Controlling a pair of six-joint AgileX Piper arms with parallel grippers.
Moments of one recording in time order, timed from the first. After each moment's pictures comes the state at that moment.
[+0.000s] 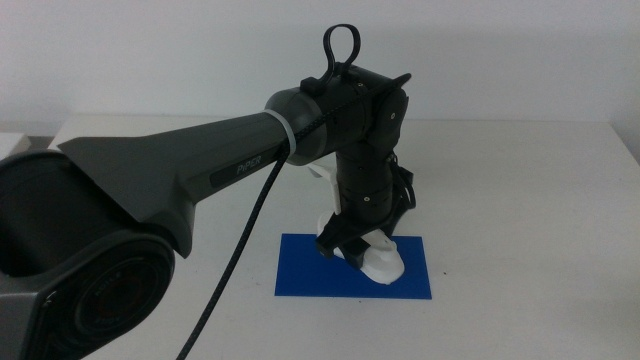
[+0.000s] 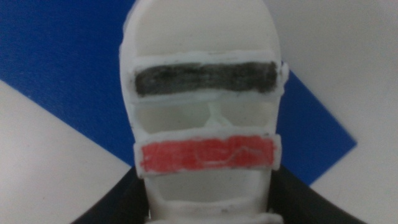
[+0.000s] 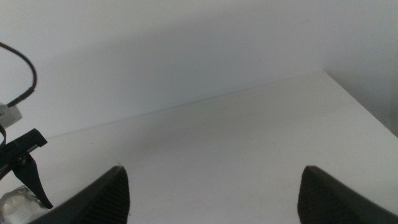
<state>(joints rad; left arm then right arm) -0.73 2.21 -1.89 -0.07 1.21 -1.45 0.03 0.00 0.00 -0.04 0.19 0.30</state>
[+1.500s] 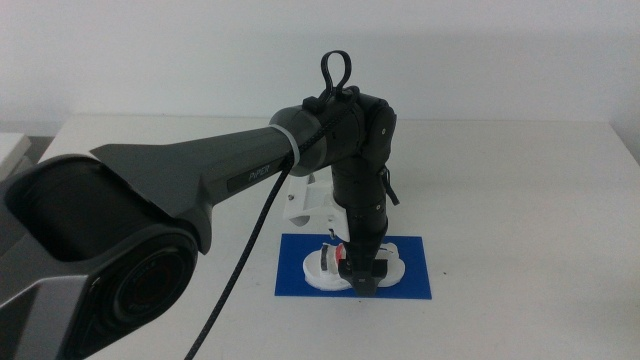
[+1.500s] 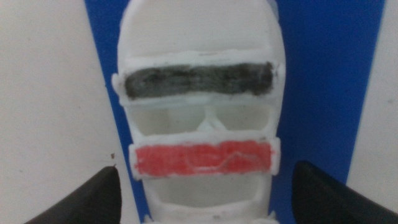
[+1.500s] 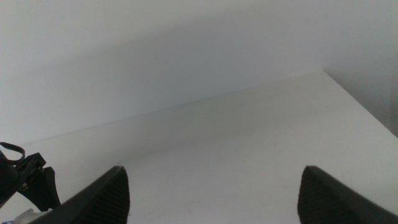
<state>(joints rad) -0.70 2.29 -1.89 -0.15 1.21 -2.11 0.03 0.00 0.00 -0.04 0.19 0.30</state>
